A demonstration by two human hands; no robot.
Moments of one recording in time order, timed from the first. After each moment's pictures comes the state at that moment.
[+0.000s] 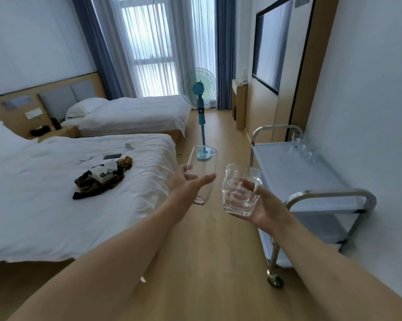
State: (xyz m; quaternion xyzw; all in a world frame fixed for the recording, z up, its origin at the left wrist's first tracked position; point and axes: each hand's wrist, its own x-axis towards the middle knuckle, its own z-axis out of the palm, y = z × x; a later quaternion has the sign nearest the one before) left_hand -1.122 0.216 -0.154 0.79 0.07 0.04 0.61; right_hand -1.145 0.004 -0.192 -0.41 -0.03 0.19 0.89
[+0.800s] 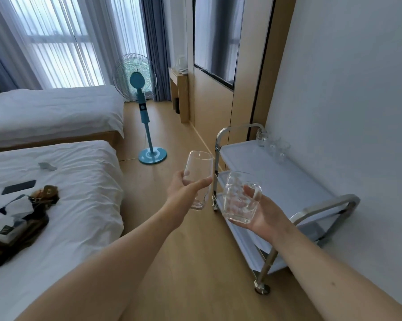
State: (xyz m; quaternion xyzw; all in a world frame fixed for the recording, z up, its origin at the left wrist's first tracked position) left_hand -0.831 0.243 -0.194 0.72 -0.02 -0.15 0.68; right_hand -0.929 0.041 -0.219 -0.37 0.12 0.07 0.92
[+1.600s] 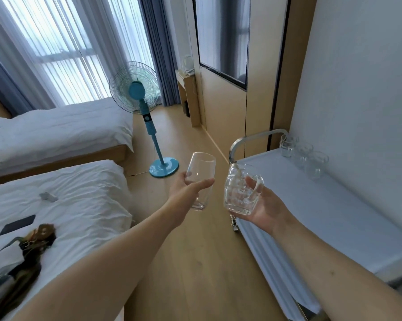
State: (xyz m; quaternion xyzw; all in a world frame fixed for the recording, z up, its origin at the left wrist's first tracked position) left_hand -0.605 0.151 -0.208 0.77 -0.01 -0.15 0.62; right_hand -0.686 -0.051 -0.250 -0.34 0.09 0.08 0.93
